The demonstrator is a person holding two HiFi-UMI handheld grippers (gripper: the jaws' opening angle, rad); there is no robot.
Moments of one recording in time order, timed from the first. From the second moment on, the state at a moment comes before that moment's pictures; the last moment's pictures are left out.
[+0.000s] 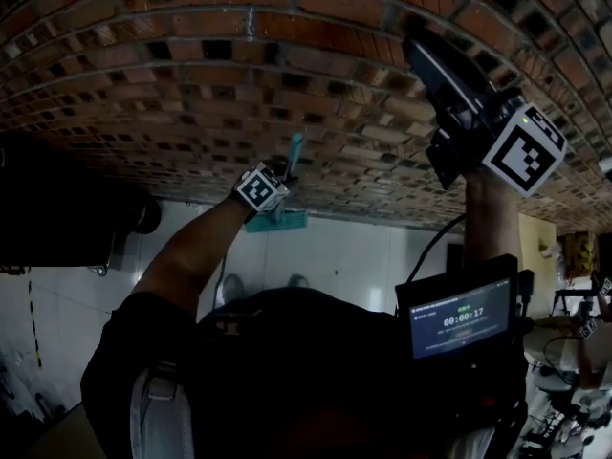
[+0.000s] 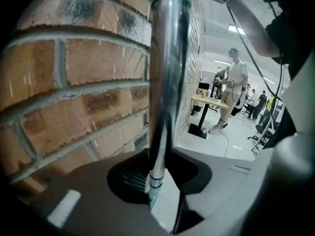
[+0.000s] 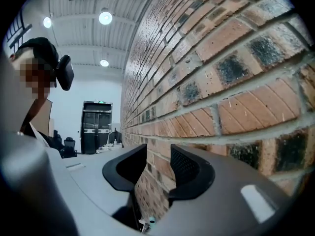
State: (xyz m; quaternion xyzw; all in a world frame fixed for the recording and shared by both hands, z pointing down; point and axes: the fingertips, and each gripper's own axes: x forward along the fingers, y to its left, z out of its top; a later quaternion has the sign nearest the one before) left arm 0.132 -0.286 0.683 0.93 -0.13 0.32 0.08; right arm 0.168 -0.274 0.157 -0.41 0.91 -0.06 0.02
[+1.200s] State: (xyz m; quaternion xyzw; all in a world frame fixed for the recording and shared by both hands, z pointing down) left arm 0.152 -0.330 0.726 0.92 -0.20 0.33 0.11; right arm 0.184 -0.286 0.180 -0.40 0.92 -0.06 0.02
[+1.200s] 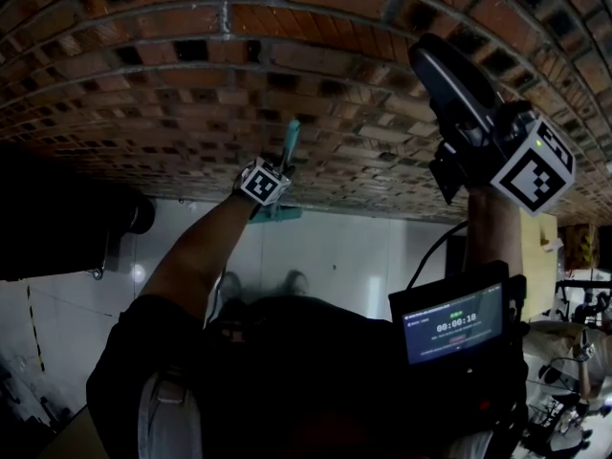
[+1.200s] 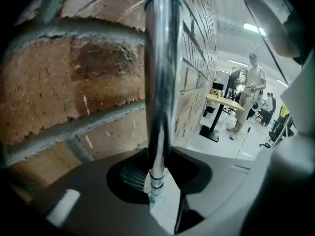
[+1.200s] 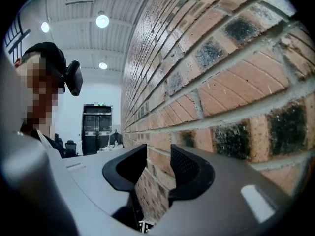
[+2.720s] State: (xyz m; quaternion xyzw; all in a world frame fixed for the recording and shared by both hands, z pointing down) left arm 0.024 -0.304 0.581 0.94 -0.27 0.16 0.14; right arm 0.192 -0.251 0.212 -0.42 0.90 -0.10 0.02
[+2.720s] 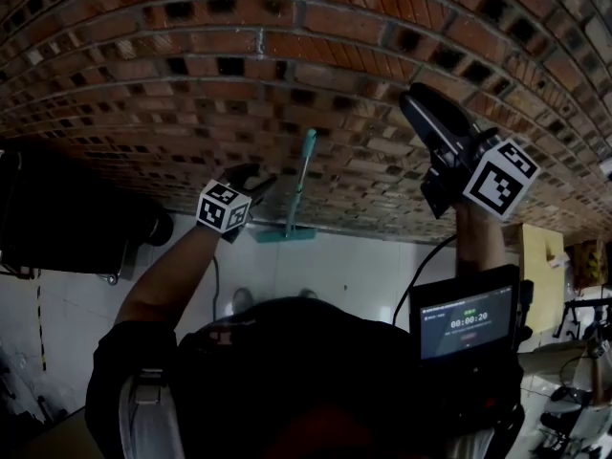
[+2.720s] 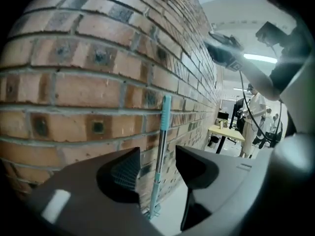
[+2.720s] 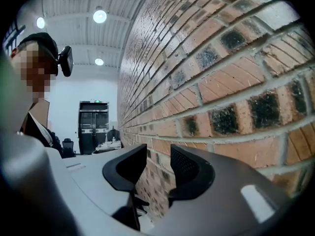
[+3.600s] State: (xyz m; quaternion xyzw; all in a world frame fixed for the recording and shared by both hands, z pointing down) left arm -0.041 -0.203 0.434 0.97 -0.22 0.01 0.09; right arm 0.177 -0.150 0.304 -0.41 0.91 -0.05 -0.03
